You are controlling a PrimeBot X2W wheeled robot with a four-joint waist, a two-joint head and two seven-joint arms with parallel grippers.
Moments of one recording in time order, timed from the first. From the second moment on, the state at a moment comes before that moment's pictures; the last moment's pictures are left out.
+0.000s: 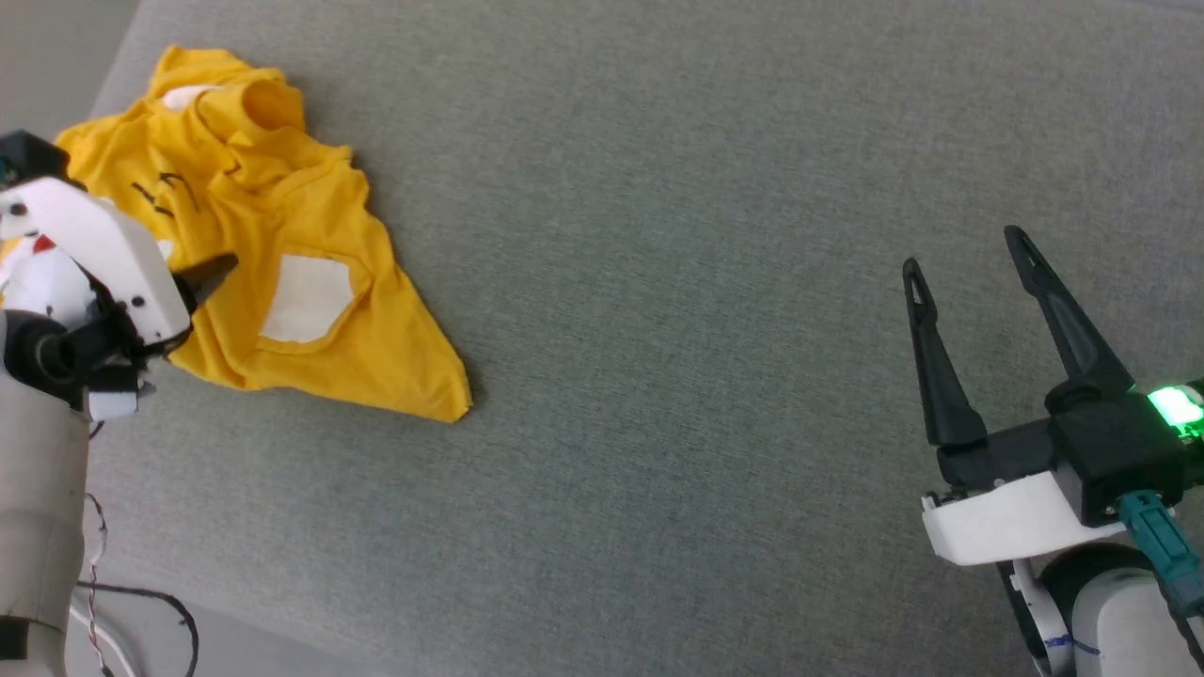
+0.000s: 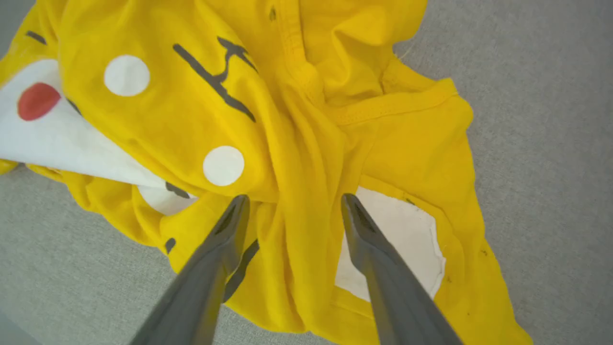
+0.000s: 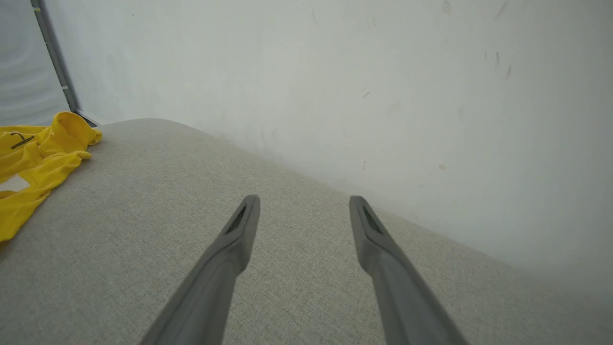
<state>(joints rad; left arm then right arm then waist) -0.81 0.50 -0.14 0.74 -0.75 -0.11 0.69 -0.10 -0.05 0.07 -0.34 -0.19 0.13 0.00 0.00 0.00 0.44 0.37</state>
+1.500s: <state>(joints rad) -1.18 0.51 -0.27 0.45 -0.67 -0.12 0.43 -0.02 -0.05 -0.04 -0.13 0.06 0.13 -0.22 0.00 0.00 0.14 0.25</state>
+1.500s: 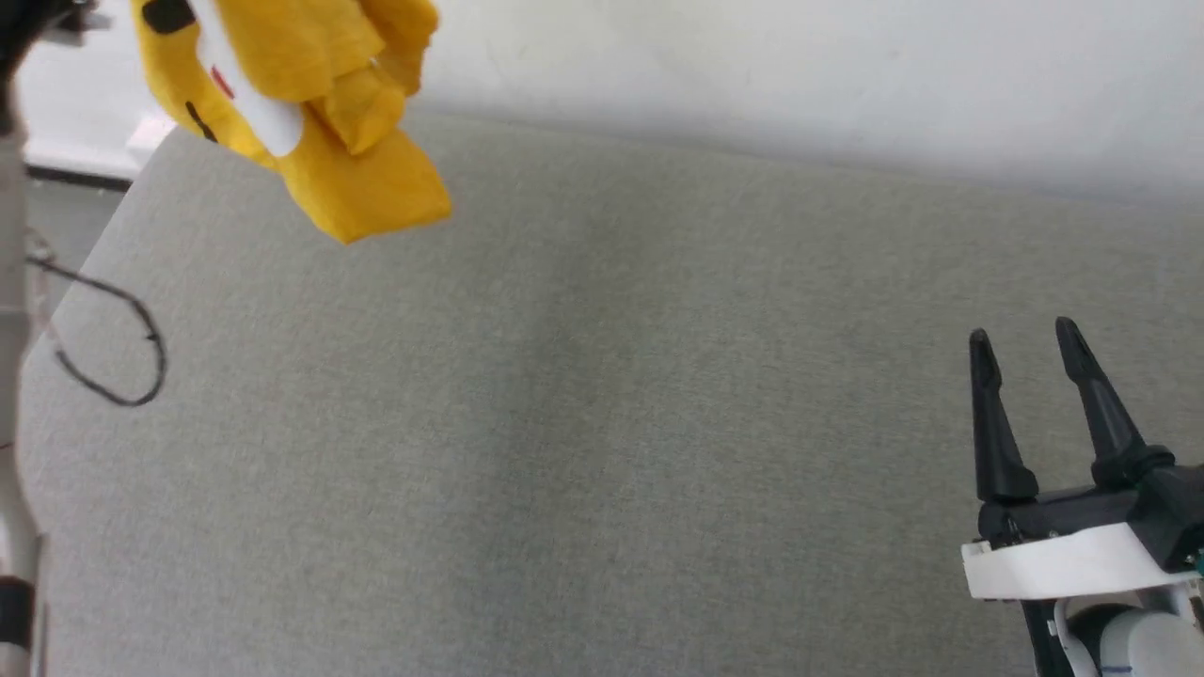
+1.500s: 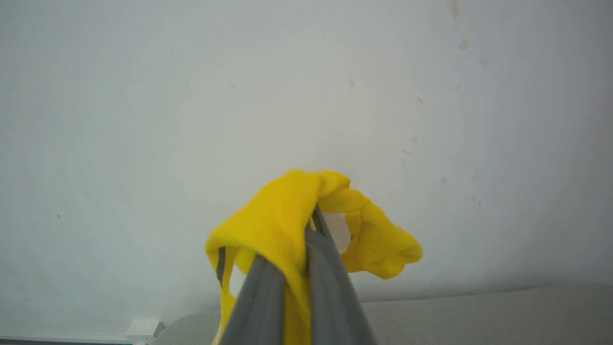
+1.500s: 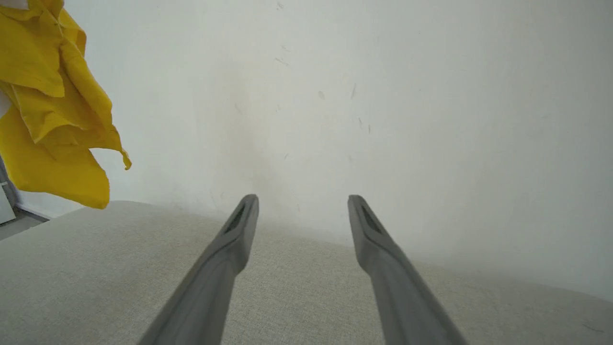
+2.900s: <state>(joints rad) -0.48 0.11 -0.63 0.50 -0.74 0.03 0.33 0.01 -0.05 -0.09 -0.10 0.09 0.13 -0.24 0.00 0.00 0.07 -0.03</state>
